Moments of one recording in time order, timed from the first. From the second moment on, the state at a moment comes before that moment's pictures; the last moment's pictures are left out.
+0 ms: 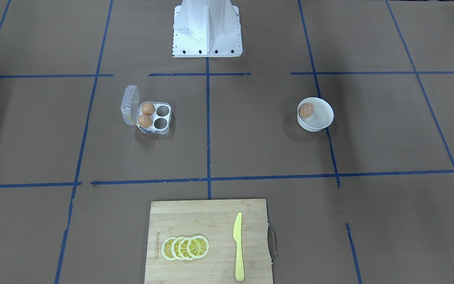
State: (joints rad) left arm -1.55 -1.52 -1.67 -1.77 -2.36 0.18; right arm 1.53 -1.55 1.62 -1.68 2.43 -0.19
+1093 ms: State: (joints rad) left arm -1.02 -1.57 -1.73 -2.26 -2.41 -0.23; right arm 1.51 -1.54 1.65 -1.68 2.42 -0.16
